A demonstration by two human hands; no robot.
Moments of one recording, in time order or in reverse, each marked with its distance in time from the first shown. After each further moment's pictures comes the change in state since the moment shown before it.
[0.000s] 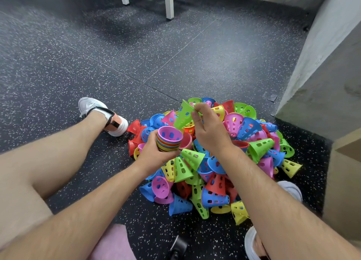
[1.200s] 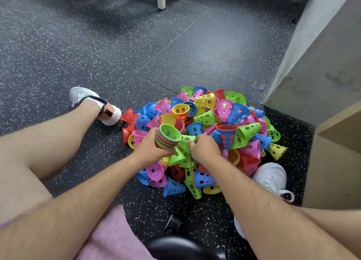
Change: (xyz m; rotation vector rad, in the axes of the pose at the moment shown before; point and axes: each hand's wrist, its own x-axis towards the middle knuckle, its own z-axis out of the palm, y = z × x) left_hand -0.022 -0.017 0.007 0.130 -0.151 0.025; right_hand -0.077 0.020 0.023 -0.416 -0.367 0.709
